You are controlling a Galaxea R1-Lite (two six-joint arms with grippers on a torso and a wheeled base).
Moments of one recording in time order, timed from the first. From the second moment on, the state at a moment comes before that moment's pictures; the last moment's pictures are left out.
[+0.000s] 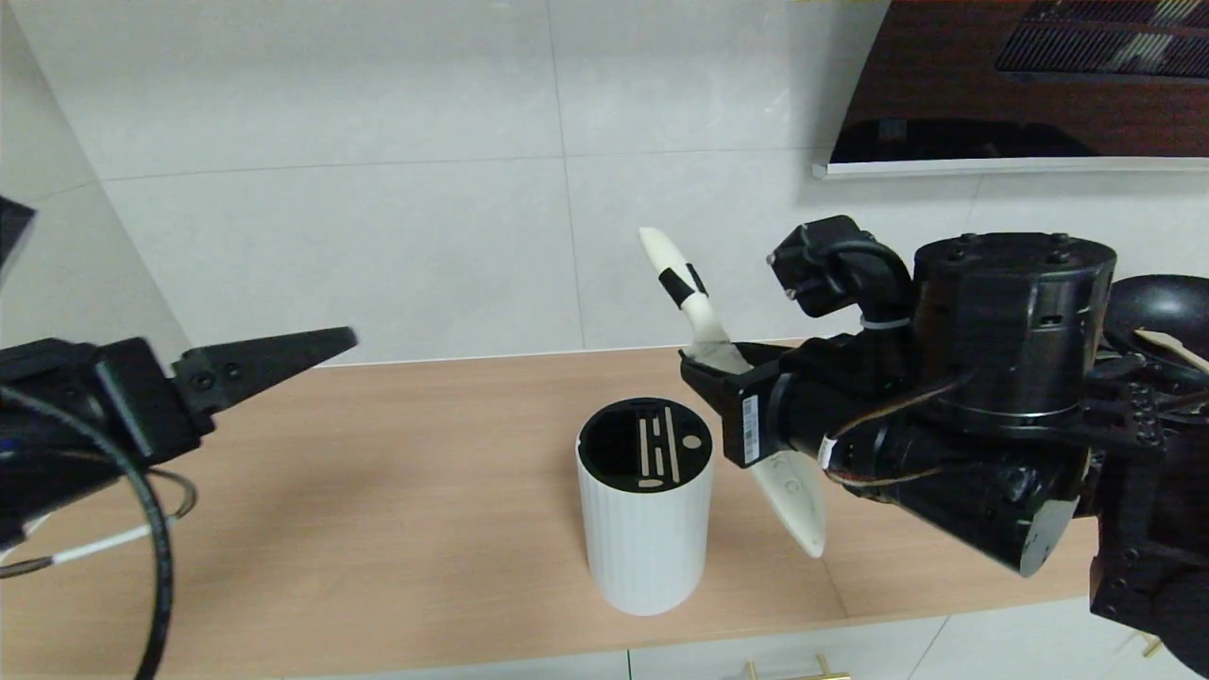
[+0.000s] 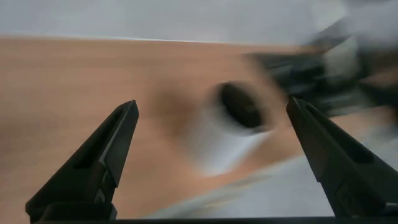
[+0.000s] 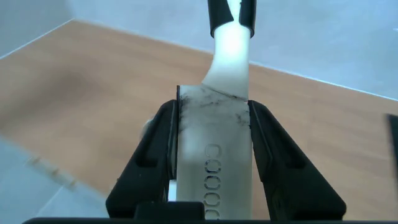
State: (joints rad) left arm -0.23 1.15 -0.72 -0.30 -0.27 -0.42; right arm 0.89 1.68 -0.97 -0.57 -0.33 0.05
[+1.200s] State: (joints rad) left arm -0.56 1.64 -0.79 -0.78 -0.35 -0.62; right arm 1.04 1.73 -0.97 -0.56 -0.36 0.09
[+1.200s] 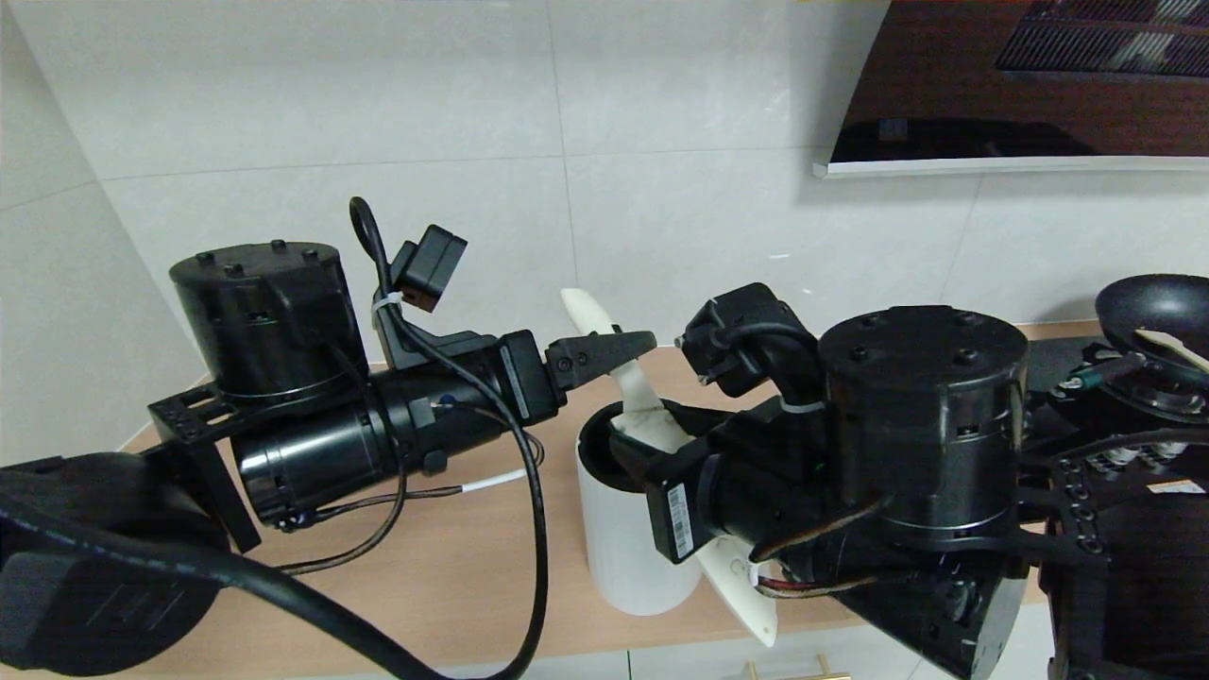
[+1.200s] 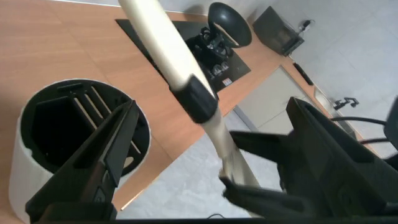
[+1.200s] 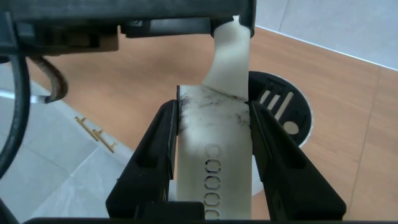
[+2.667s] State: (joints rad) left arm -0.58 1.67 -0.79 -0.86 -0.32 -0.65; right arm 1.05 1.73 -0.98 -0.58 -0.39 0.13
